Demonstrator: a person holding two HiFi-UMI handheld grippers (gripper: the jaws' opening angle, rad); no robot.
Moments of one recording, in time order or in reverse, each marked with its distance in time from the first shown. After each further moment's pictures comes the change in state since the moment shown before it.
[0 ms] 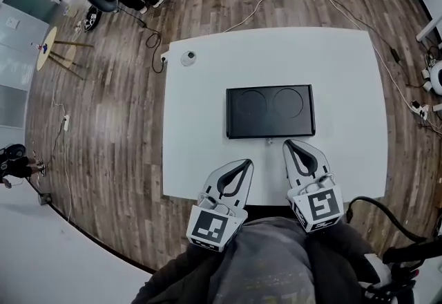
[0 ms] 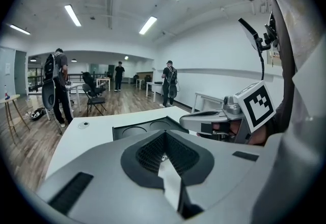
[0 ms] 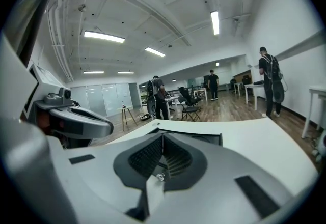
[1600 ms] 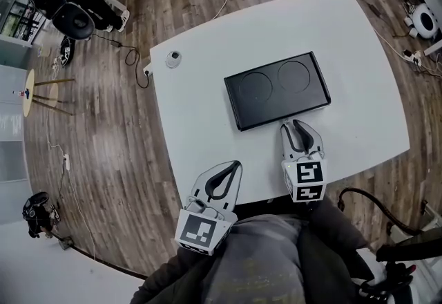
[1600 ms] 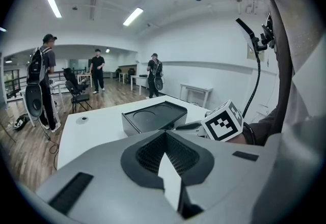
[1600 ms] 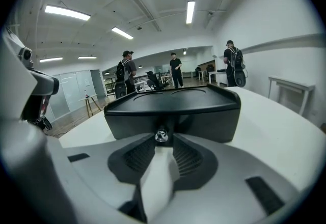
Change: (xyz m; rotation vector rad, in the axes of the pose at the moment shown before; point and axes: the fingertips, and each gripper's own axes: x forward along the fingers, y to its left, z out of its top) left arm -0.040 0.056 -0.043 0.081 0.101 -0.193; right arm 0.050 0.003 -0.112 0.151 0.174 -0.402
